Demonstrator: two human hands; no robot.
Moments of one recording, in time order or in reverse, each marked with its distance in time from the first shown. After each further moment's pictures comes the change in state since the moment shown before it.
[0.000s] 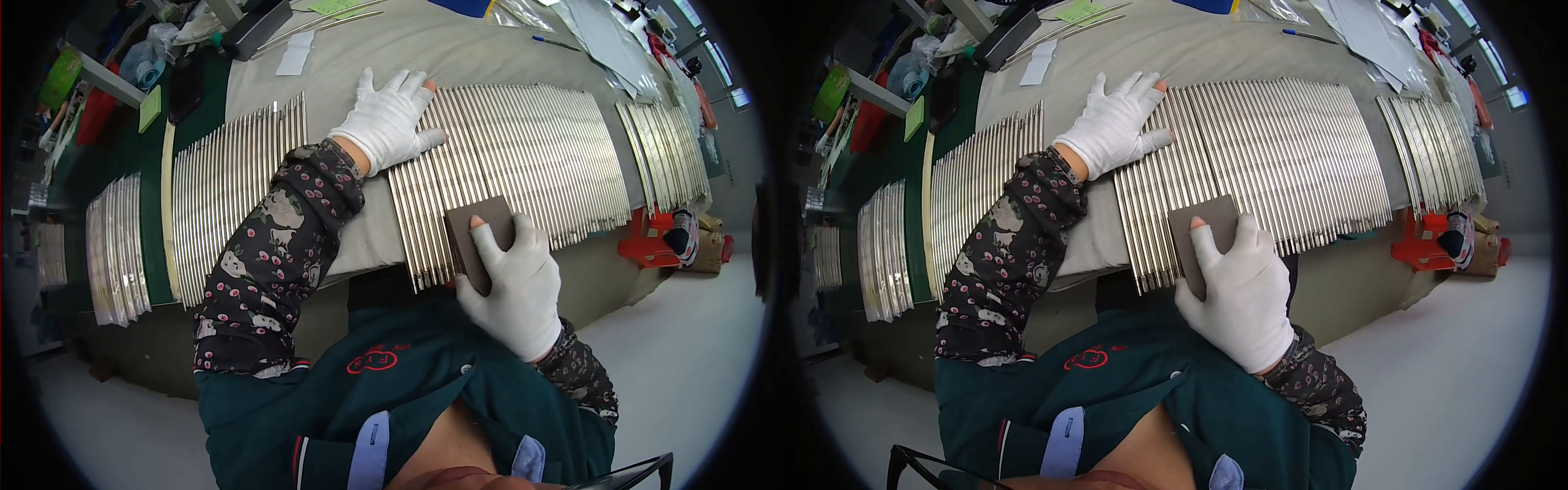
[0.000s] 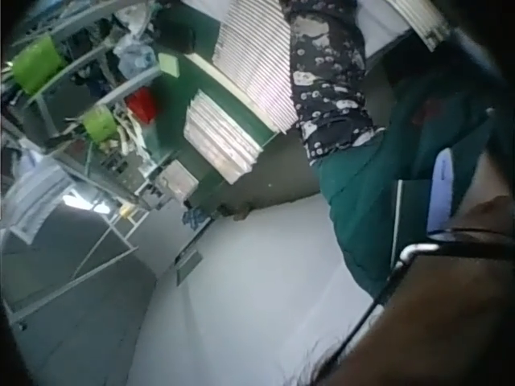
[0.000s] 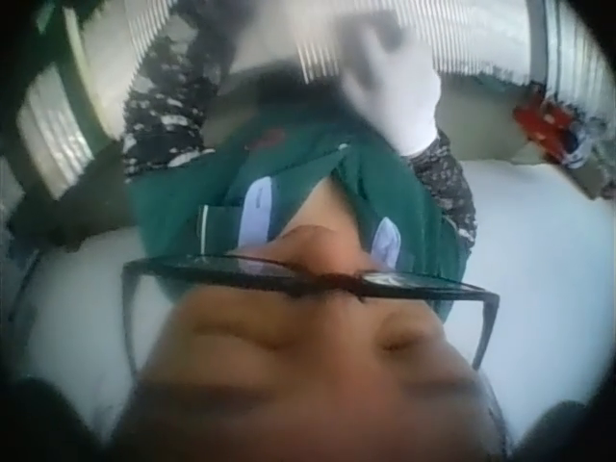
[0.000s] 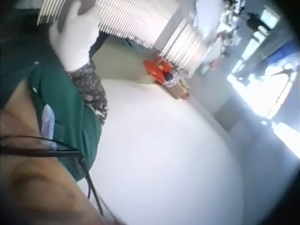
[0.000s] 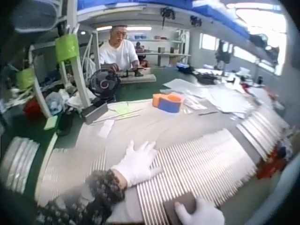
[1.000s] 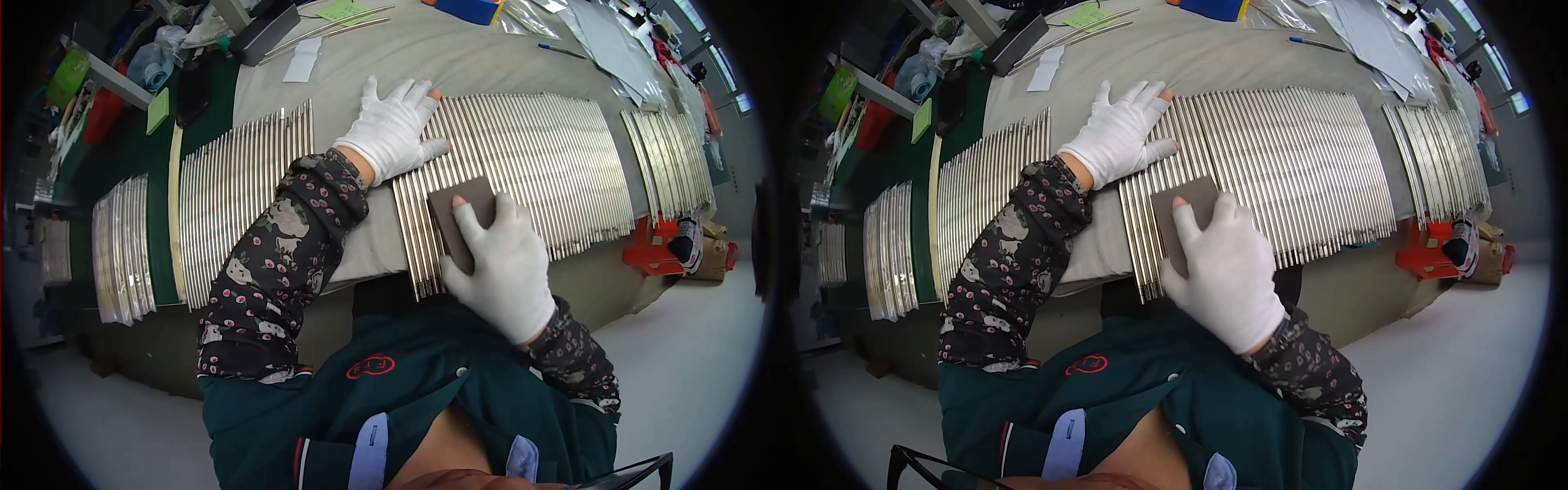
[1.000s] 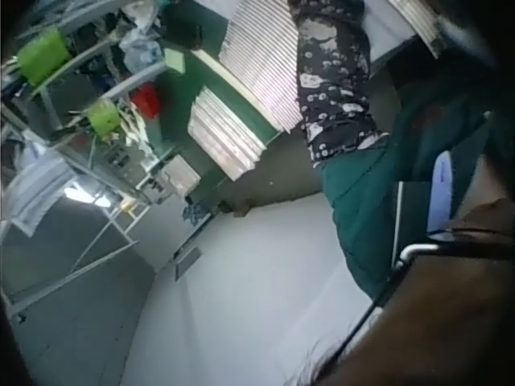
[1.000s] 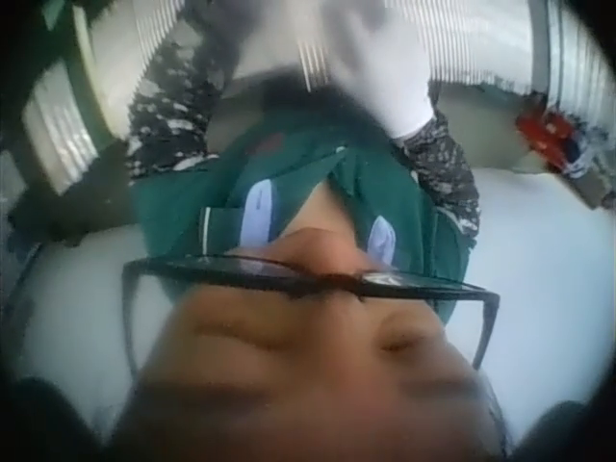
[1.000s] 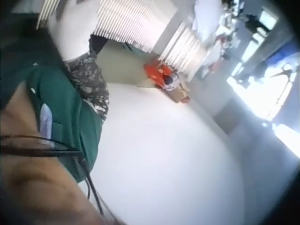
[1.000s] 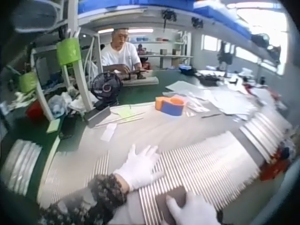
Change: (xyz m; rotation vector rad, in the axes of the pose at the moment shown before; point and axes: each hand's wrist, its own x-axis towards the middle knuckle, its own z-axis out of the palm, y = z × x) left_hand -0.002 0.000 0.002 -0.009 0.014 0.006; right_hand 0.029 -0.003 0.011 0.027 0.033 -0.031
